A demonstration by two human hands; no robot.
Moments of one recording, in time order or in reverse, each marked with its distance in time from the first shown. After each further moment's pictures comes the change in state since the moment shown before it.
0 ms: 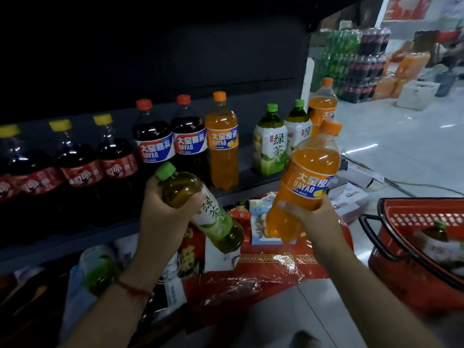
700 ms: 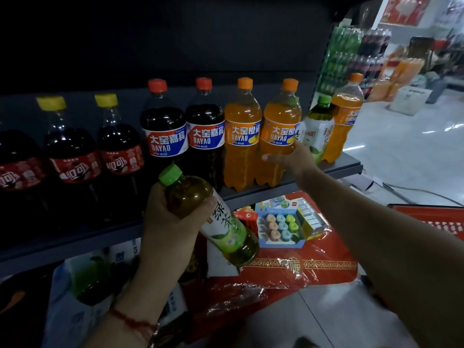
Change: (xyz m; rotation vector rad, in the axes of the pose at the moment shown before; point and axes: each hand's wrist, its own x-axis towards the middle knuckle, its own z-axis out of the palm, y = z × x) left_hand 0.014 -0.022 -0.021 -0.026 0.008 -0.174; right_hand 0.153 -0.018 0.089 -0.315 -0.127 -0.110
